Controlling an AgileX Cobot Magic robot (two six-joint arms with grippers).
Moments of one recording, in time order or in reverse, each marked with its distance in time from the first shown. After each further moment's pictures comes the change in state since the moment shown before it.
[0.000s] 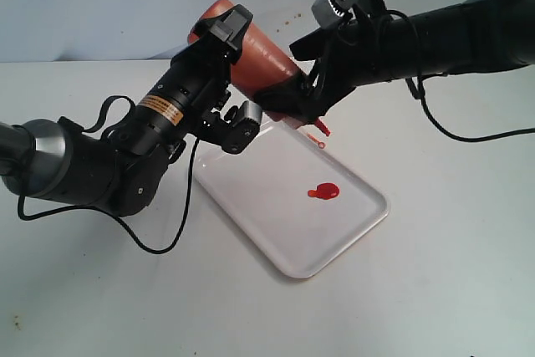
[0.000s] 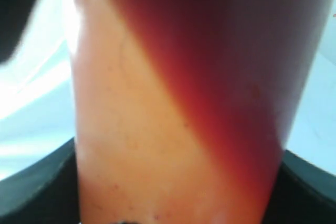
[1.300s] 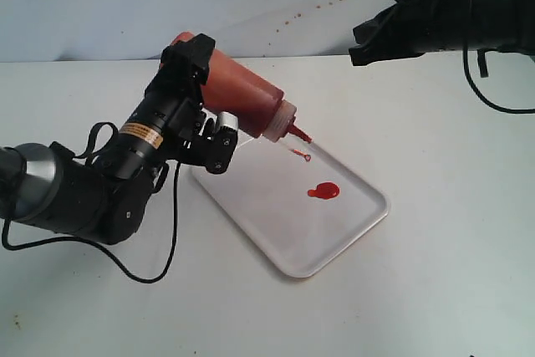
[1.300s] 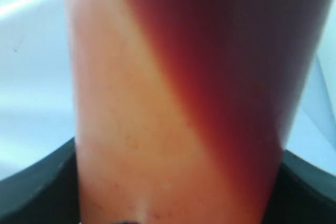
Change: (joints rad) left arm 0.000 0.000 0.121 -0.179 -0.010 -0.131; right arm -0.106 -0.053 0.006 -0.061 -0.357 0.227
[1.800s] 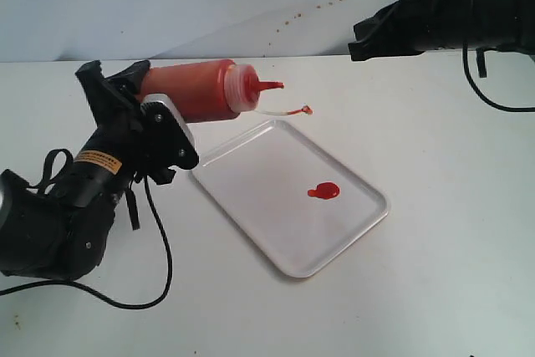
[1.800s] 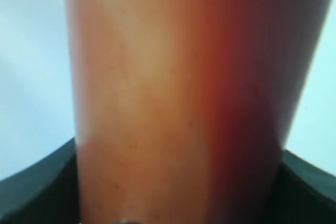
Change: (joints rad) left arm 0.000 -0.111 0.194 -0.149 -0.001 -0.684; right arm 0.000 0.000 0.000 0.035 -0.004 0.007
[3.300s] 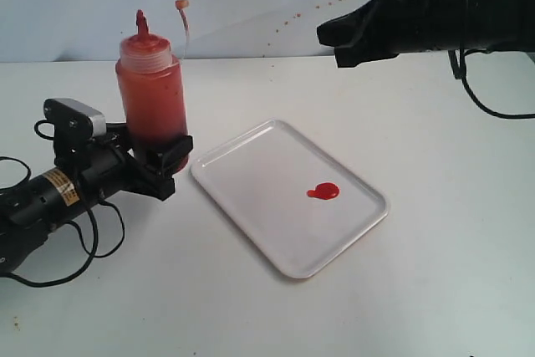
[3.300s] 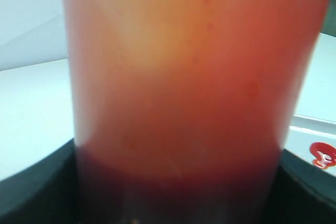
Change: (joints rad) left arm 0.360 0.086 0.045 0.890 -0.007 -1.518; right arm -0.002 0.000 0.000 0.103 0.300 -0.136
